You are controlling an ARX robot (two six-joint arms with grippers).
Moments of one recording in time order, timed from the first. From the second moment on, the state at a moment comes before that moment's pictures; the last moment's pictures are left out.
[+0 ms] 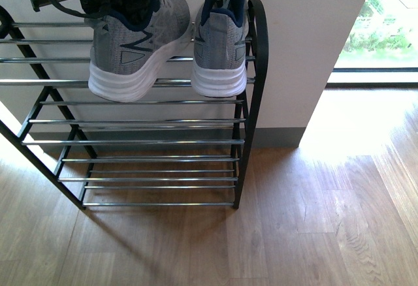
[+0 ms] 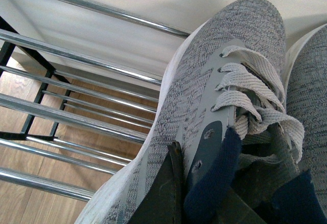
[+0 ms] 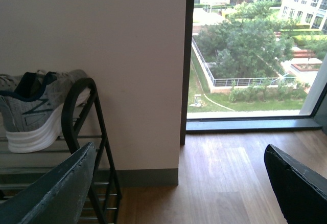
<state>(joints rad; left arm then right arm) -0.35 2.11 1.46 -0.08 -0.25 -0.52 0.00 0.00 0.02 0.00 0.00 0.00</state>
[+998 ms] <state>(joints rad) -0.24 1.52 0.66 0.87 -0.24 -0.06 0.00 0.00 0.02 0.00 0.00 0.00</state>
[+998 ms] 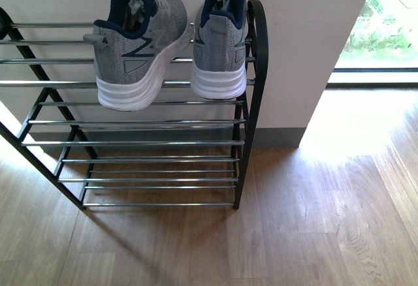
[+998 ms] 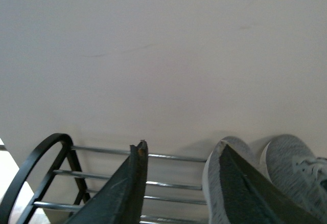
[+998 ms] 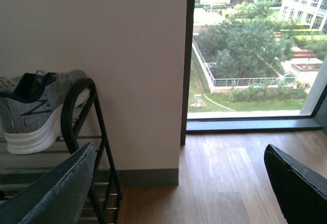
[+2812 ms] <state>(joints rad) 0.00 0.31 0.01 0.31 0.00 -0.01 0.00 0.00 0.02 0.00 0.00 0.00</state>
